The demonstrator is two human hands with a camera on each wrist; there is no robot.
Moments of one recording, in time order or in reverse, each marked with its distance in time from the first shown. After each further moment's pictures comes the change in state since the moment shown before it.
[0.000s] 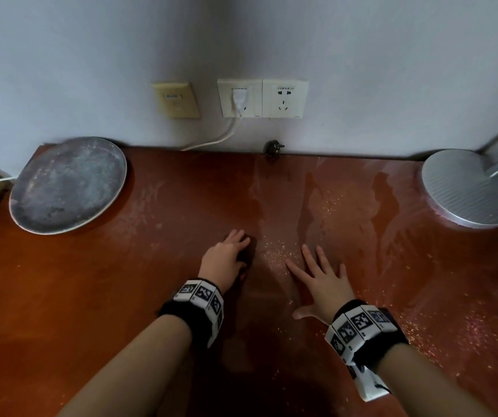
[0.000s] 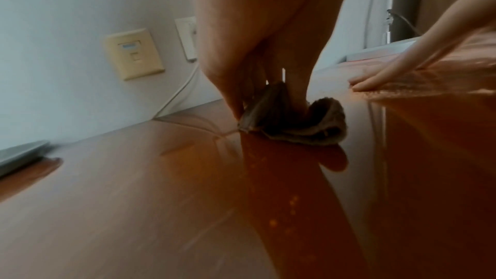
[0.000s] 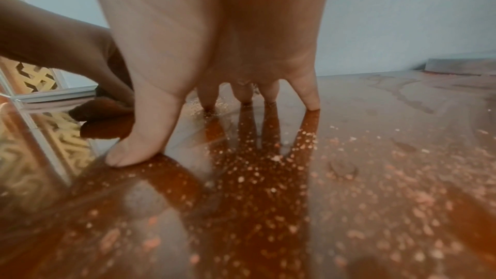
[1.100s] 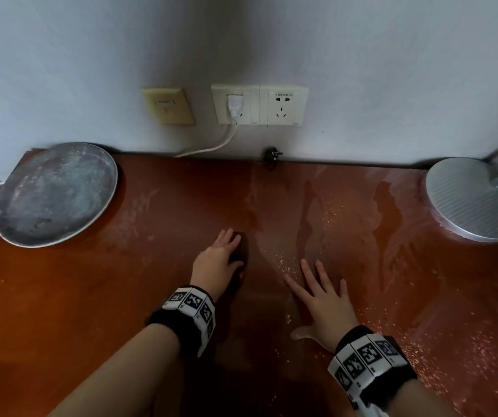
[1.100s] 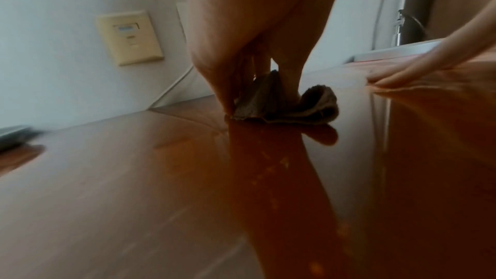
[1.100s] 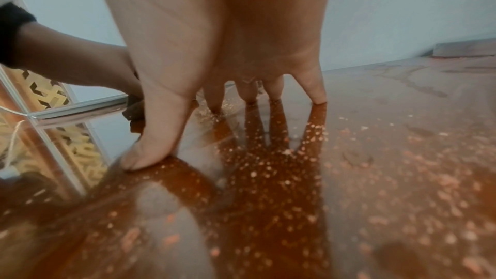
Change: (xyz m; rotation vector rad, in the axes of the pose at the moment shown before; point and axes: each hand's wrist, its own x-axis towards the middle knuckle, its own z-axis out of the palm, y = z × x) left_hand 0.017 0.000 -0.007 -0.007 0.038 -0.066; right_hand -0.003 0.002 0.001 0.058 0.026 -0.022
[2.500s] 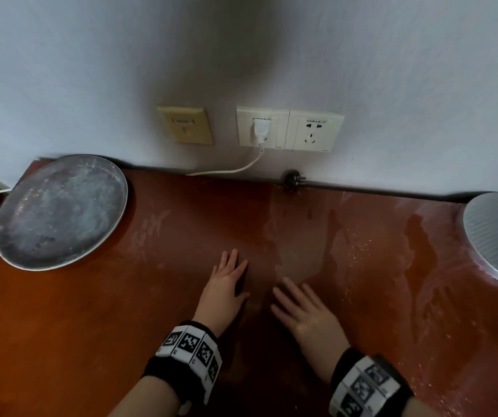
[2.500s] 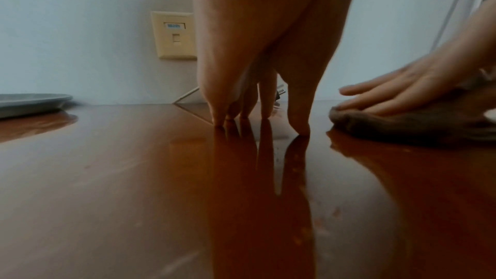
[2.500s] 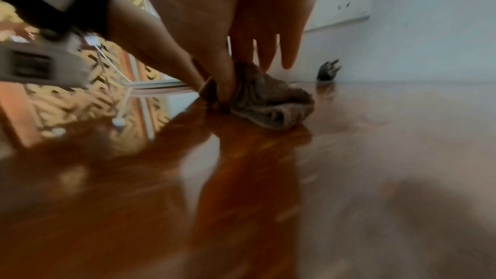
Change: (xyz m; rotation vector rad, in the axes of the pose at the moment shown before) left_hand 0.024 -0.028 -0.003 -0.167 -0.116 -0.024; right_hand 0.055 -0.028 -0.025 -0.191 0.391 -0.382
